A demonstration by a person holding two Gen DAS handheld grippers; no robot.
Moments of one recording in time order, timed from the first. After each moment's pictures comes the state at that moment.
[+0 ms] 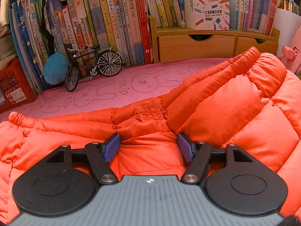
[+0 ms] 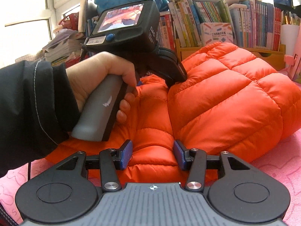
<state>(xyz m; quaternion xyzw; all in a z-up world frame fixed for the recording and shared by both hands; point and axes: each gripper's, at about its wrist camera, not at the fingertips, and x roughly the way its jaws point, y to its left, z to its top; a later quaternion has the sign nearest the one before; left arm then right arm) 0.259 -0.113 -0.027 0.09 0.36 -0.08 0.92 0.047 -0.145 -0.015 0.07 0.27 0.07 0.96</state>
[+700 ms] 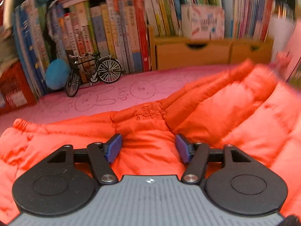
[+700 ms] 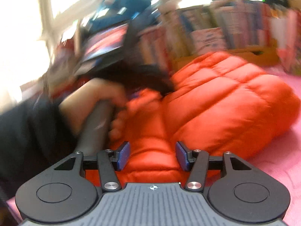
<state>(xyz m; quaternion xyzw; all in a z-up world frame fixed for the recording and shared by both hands) 0.234 -0.092 -0.008 0.05 0.34 -0.10 0.93 0.023 -0.181 -0.009 0.16 0.21 0.06 0.96</state>
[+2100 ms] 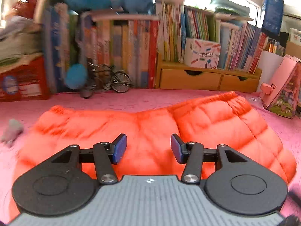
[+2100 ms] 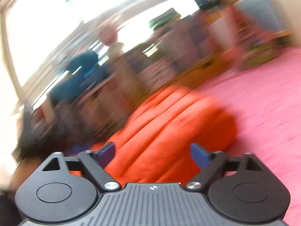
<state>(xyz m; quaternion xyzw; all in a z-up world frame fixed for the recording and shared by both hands) 0.160 -0.065 0.022 0.01 0.28 -0.09 0.96 -0.011 -0.262 -0.006 0.30 0.11 -0.06 0.95</state>
